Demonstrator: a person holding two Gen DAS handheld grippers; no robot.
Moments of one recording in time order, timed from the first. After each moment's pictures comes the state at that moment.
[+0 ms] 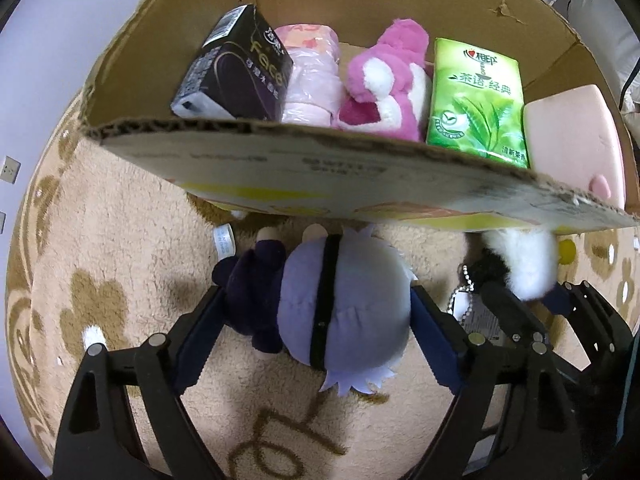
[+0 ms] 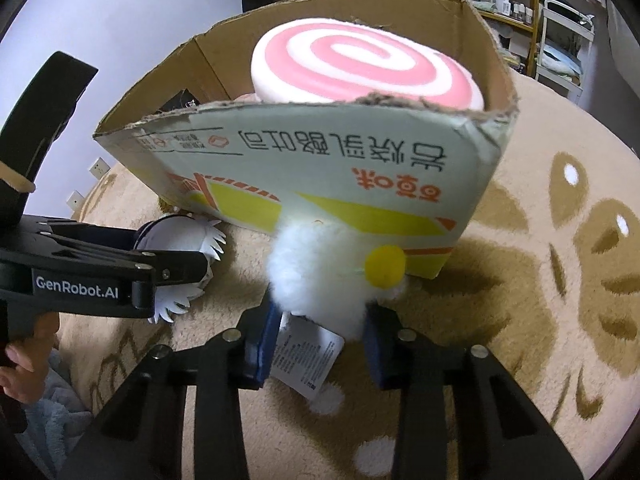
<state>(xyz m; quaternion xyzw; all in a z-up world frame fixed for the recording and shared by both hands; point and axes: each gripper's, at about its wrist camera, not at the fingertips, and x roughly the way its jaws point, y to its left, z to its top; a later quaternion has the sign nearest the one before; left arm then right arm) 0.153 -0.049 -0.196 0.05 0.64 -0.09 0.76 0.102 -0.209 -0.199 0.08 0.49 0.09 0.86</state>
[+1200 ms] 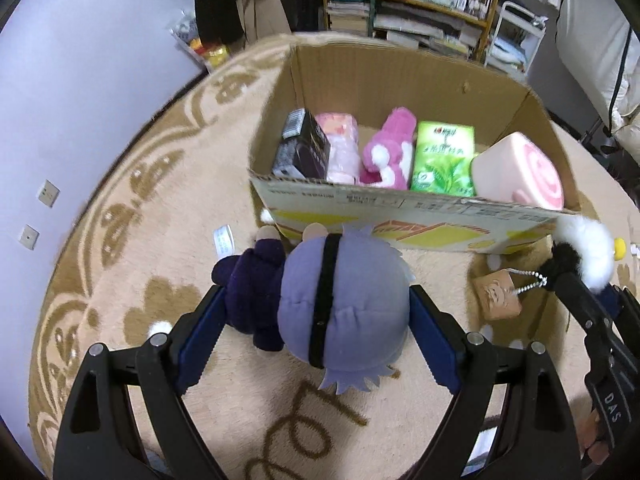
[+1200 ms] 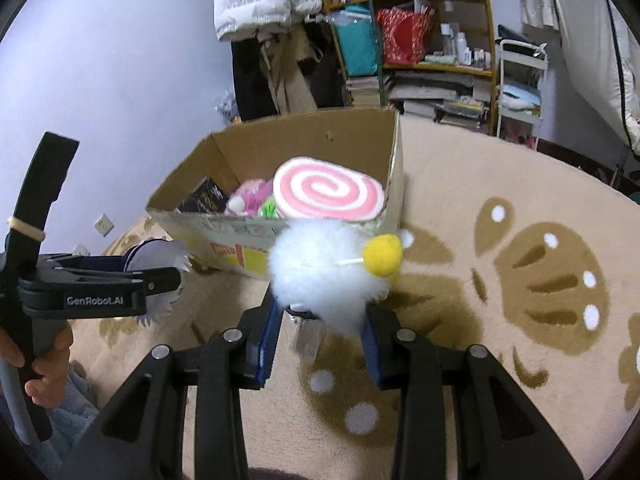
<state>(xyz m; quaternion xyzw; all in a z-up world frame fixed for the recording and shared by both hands) 0.082 -0.062 -0.103 0.07 0.53 -0.06 0.84 0.021 -0.244 -0.112 0.11 0.38 0.04 0.92</state>
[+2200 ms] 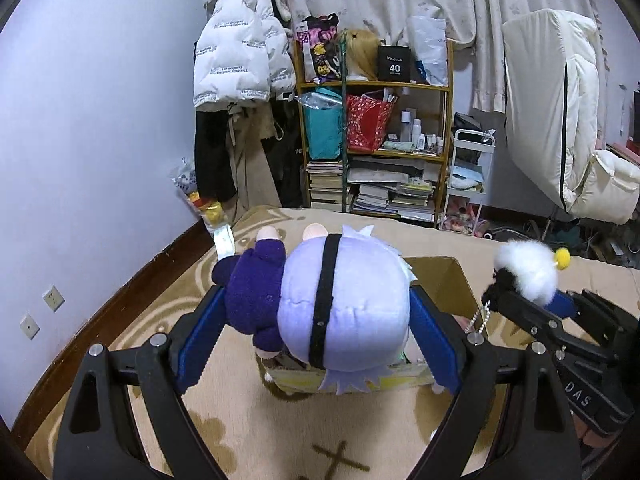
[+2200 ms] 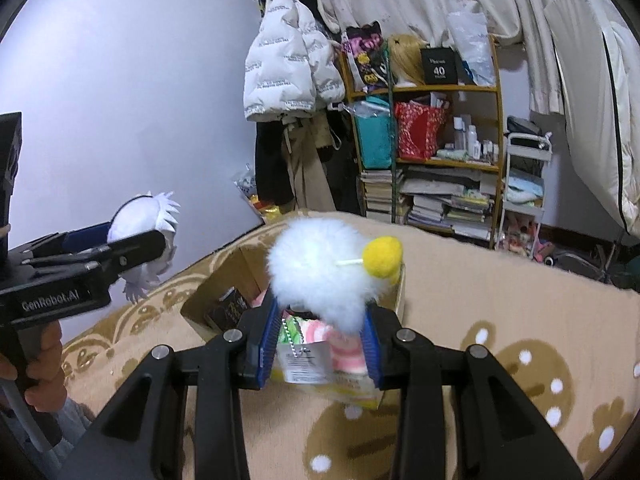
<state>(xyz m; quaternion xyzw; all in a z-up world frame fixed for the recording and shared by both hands) 0.067 -0.066 0.019 0.06 0.28 -0.11 0.95 0.044 -0.235 -0.034 0.07 0.25 0.06 0.96</state>
